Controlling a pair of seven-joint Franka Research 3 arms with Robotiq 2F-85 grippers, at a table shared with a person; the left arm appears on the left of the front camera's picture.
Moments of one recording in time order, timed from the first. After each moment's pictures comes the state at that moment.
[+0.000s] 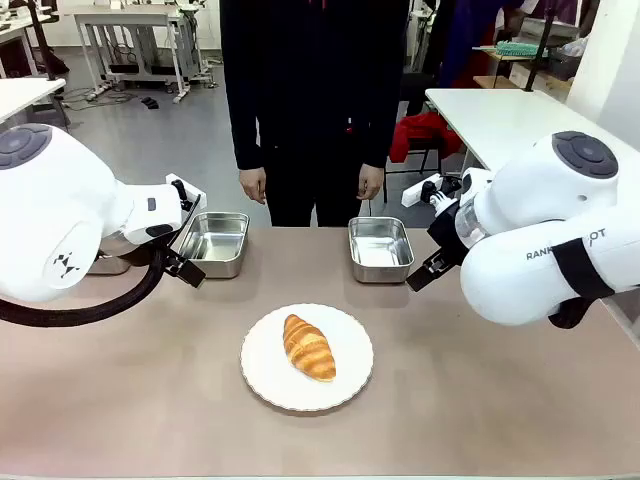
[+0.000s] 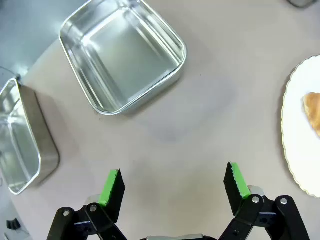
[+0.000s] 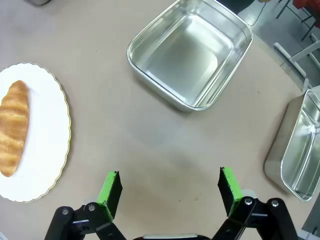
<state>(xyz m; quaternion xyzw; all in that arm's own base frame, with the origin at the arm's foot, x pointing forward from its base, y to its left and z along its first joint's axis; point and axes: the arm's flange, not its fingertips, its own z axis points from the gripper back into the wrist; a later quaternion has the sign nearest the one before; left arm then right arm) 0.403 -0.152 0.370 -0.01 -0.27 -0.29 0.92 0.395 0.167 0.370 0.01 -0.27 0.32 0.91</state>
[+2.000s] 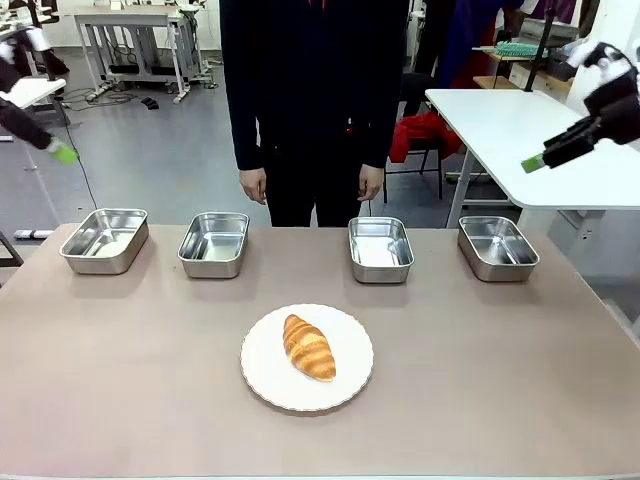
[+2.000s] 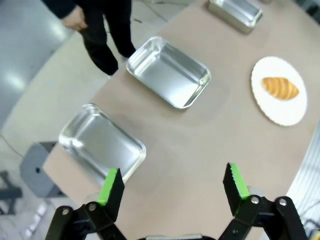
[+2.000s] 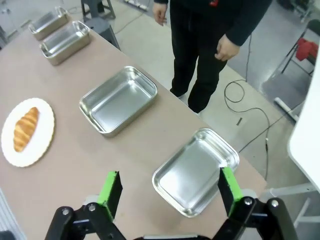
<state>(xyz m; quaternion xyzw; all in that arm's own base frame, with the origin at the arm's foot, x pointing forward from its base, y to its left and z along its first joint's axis) 0.472 0.068 0.555 -0.16 -0.28 -0.41 0.85 0.476 -0.060 0.515 0.13 -0.38 0.36 0.84</state>
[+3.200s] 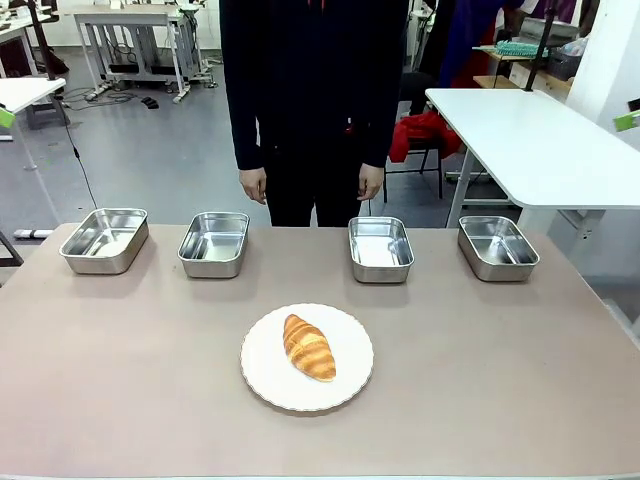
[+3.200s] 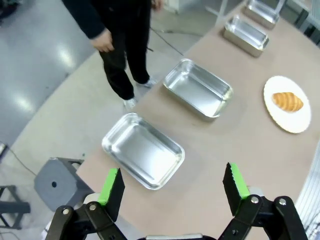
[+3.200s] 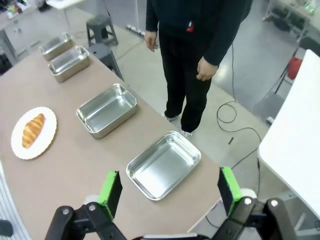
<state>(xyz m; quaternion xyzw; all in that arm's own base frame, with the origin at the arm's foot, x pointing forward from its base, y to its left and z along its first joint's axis) 0.498 0.164 0.584 -0.18 -0.35 -0.39 0.83 0.469 -0.189 0.573 0.17 -0.44 0.35 0.81</state>
